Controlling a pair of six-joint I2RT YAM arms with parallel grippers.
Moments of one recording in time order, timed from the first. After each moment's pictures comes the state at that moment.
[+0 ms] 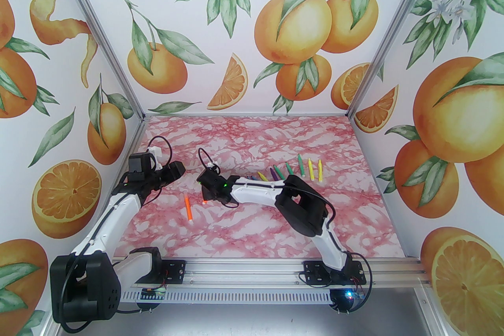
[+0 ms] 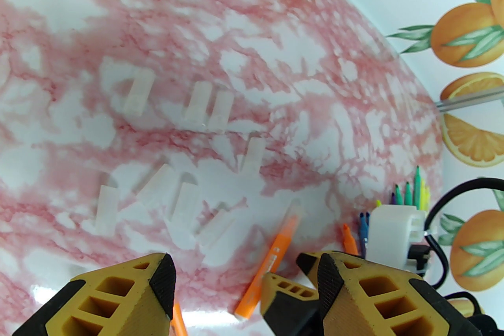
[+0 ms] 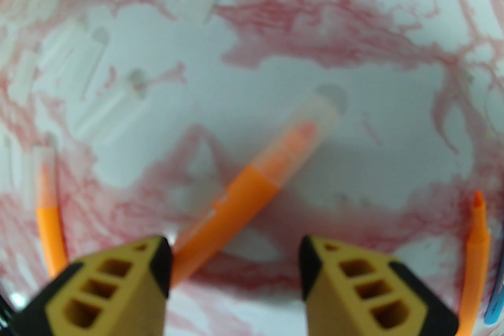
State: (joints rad) left arm 0.08 1.13 0.68 -0.33 0.40 -0.49; right arm 1.05 2.19 1.54 -0.36 0.22 0.70
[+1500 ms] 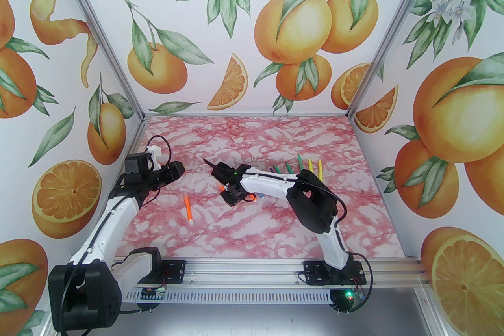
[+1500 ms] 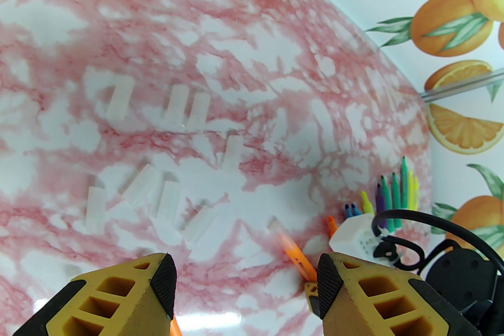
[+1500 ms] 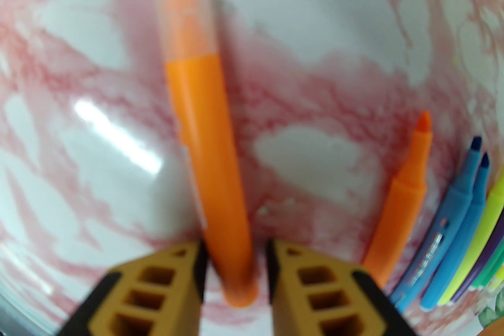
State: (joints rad) left arm 0.09 1.07 0.68 -0.35 0.45 -0.46; right arm 0.94 2.12 1.53 -0.79 0.04 0.25
